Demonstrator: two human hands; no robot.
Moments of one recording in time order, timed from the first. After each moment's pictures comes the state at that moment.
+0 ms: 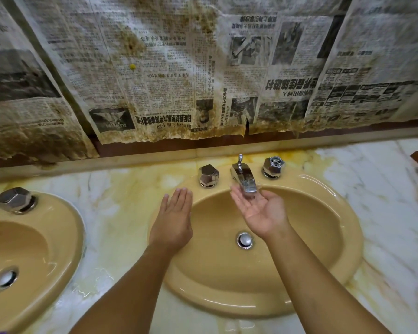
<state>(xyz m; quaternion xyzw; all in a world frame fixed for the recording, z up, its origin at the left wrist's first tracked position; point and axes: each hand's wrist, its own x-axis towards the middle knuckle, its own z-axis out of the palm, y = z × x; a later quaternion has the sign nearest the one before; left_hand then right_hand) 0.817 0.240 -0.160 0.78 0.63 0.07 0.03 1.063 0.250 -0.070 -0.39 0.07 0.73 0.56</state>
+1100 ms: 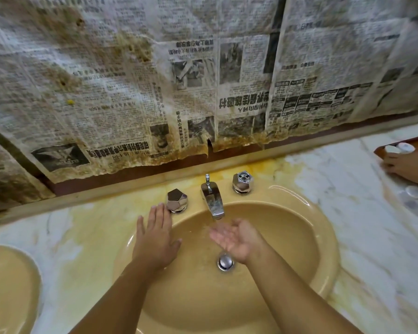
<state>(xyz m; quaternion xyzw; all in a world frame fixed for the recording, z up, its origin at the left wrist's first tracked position) 0.857 0.278 -0.141 0.75 0.66 -0.06 0.06 1.087 0.261 -0.090 -0.48 0.06 0.74 0.46</state>
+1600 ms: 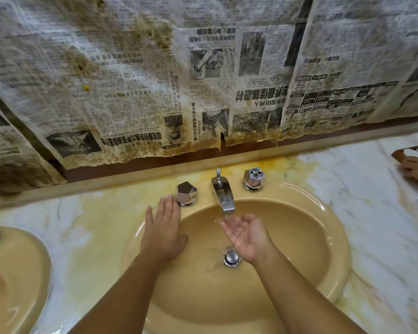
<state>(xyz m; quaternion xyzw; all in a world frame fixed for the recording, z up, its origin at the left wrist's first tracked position) 0.856 0.274 -0.140 0.75 0.65 -0.05 0.04 1.083 0.258 -0.101 -0.45 0.10 0.73 0.51</state>
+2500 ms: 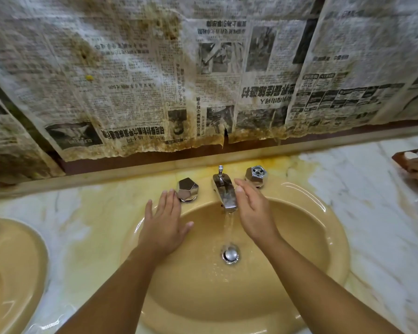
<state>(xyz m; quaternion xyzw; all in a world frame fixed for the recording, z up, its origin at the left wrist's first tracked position) 0.849 0.282 -0.143 0.77 0.63 -0.03 0.04 1.096 0.271 -0.086 -0.61 -0.59 0.34 0.41</state>
